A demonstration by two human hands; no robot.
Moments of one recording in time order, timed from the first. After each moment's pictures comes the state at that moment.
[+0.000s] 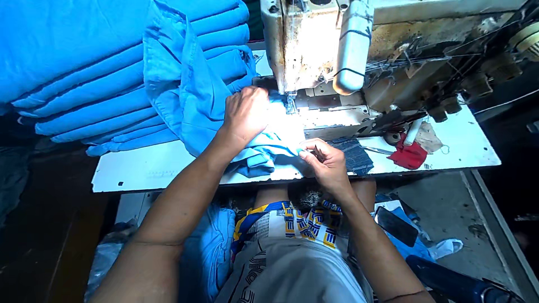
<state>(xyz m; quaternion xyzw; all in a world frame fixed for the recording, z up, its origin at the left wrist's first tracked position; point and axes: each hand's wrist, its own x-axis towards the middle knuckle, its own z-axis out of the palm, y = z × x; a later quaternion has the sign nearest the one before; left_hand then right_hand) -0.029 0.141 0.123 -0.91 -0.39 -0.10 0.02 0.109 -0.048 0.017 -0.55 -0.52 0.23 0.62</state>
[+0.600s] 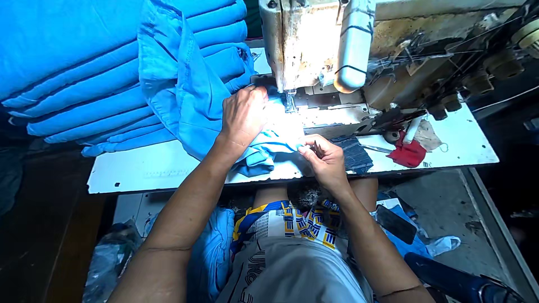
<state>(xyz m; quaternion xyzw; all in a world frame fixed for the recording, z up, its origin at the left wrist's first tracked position) -0.033 0.138 0.112 -0.91 -0.39 -0.17 0.02 0.106 -0.043 0.021 -0.55 -0.51 0.21 0.63</state>
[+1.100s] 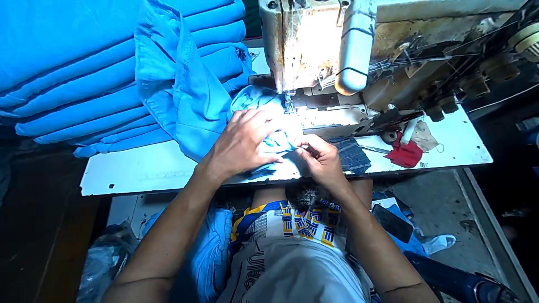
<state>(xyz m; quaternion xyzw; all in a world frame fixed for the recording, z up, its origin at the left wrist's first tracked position) -0.080 0.115 0.097 -0.97 -0.11 -0.20 -0.04 0.115 -0.035 0.014 -0.56 -0.59 0.16 0.57</state>
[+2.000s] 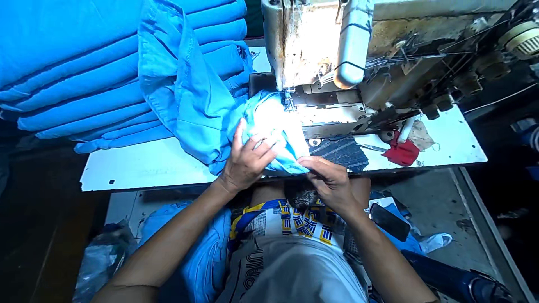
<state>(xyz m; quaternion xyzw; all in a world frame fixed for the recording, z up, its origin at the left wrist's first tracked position) -0.097 0.088 0.022 -0.94 -0.07 -0.31 0.07 0.103 -0.085 0.004 -0.49 -0.64 0.13 0.58</state>
